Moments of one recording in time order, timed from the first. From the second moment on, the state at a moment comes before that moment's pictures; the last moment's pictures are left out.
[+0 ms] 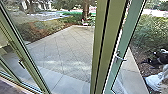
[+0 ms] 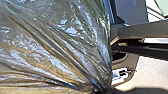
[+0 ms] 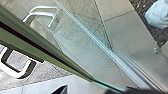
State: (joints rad) left arm 1.49 2.99 -2.65 -0.25 0.00 0.32; right arm -0.06 2.03 -1.78 -0.22 -0.76 0.87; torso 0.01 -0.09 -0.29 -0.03
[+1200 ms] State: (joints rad) left arm 1.50 3.00 -2.65 -0.25 0.00 0.32; right arm -0.15 1.86 -1.61 -0.92 -0.84 0.87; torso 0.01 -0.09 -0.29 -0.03
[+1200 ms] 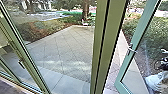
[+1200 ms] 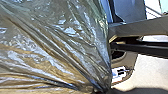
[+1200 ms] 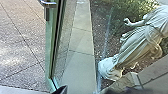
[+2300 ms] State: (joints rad) left arm 1.51 3.00 -2.65 -0.25 0.00 0.32; right arm -0.26 1.84 -1.83 -1.18 -0.78 0.88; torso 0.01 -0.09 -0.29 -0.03
